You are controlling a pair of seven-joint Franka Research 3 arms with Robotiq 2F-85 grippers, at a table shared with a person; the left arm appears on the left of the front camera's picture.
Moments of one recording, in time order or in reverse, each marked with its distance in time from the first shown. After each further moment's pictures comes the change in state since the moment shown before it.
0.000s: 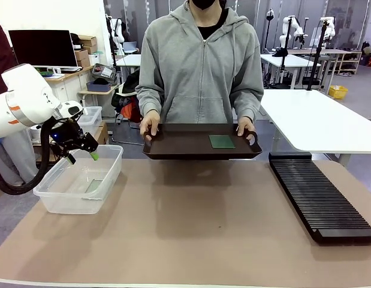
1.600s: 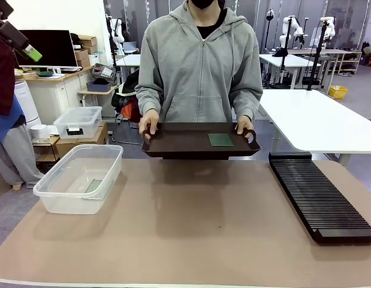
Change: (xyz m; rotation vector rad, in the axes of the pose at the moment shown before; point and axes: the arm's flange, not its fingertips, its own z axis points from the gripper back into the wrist) left arm 0.000 -0.005 0.343 -0.084 -0.329 -0.721; right arm 0.000 0.000 0.000 0.000 0.000 0.000
